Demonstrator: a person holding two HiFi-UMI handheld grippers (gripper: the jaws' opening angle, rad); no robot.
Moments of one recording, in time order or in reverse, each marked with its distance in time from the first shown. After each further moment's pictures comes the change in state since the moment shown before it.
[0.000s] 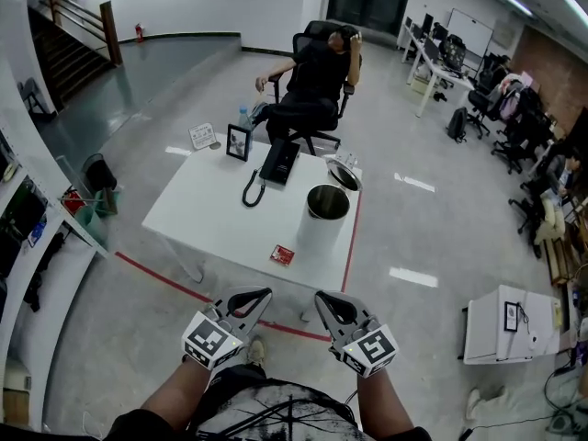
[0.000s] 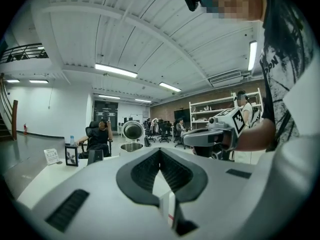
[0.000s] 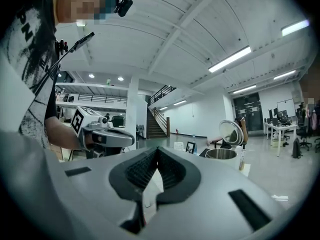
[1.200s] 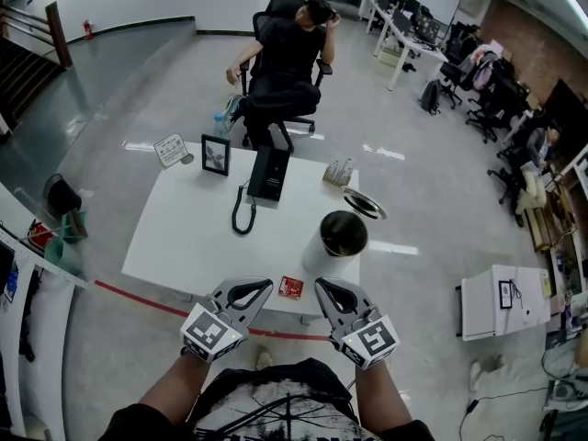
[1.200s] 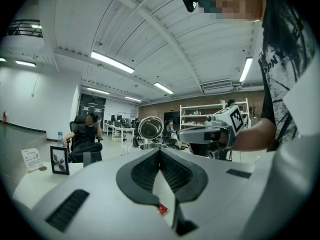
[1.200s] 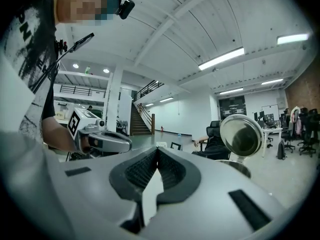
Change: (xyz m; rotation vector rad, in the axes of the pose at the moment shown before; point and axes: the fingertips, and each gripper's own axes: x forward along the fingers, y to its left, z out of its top) left arm 0.065 0.165 -0.015 -0.041 -0.018 -0.193; right arm 0.153 -0.079 0.010 -0.012 0.030 -0.179
